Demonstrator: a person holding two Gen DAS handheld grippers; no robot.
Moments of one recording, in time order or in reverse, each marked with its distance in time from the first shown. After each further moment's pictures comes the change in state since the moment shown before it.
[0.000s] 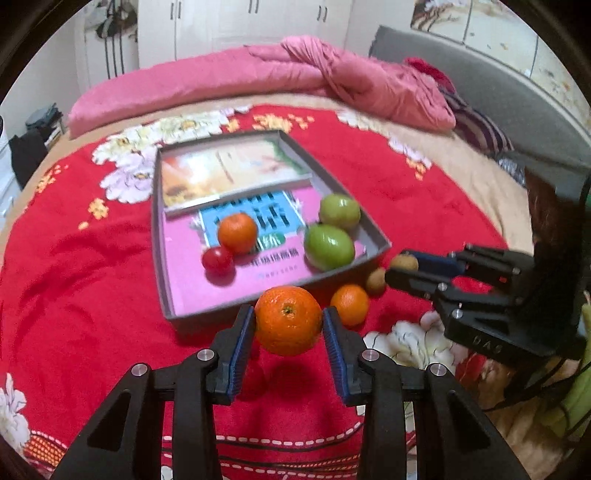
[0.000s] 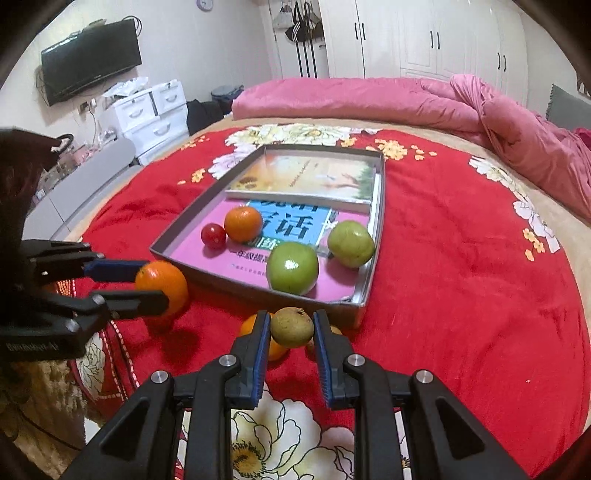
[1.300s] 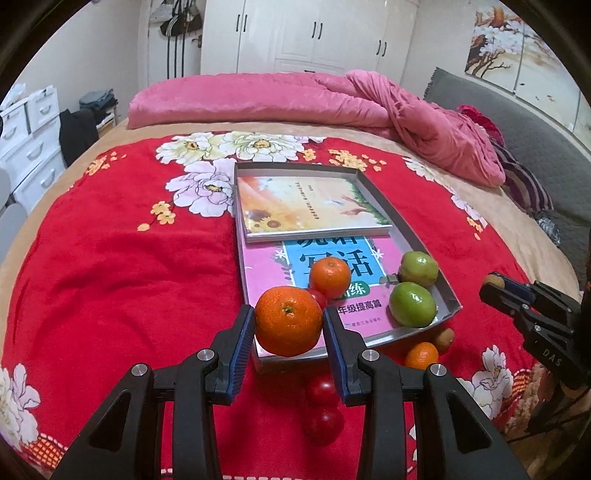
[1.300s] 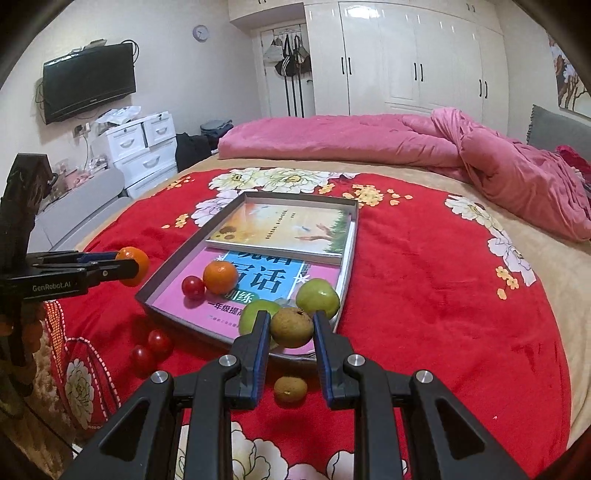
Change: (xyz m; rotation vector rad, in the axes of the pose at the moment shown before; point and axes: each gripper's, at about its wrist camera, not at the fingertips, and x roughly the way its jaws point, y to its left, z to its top) left arm 0.009 0.065 0.011 -0.164 -0.111 0.122; right arm -0.018 -0.014 0.020 0.002 -0.145 -0.069
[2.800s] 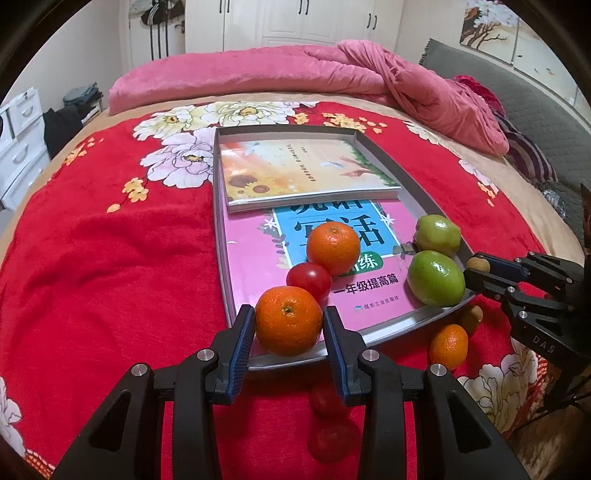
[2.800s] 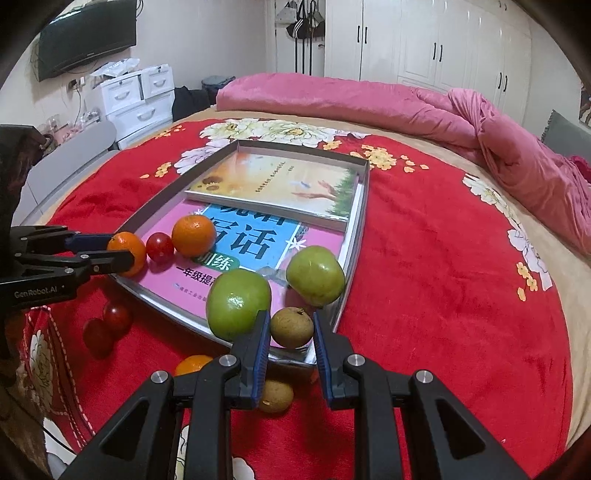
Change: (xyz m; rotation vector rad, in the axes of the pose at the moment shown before) left arm 0.046 -0.008 -0.009 0.057 0.091 0.006; right arm 0.059 0.002 -0.005 -0.090 0.164 -0.034
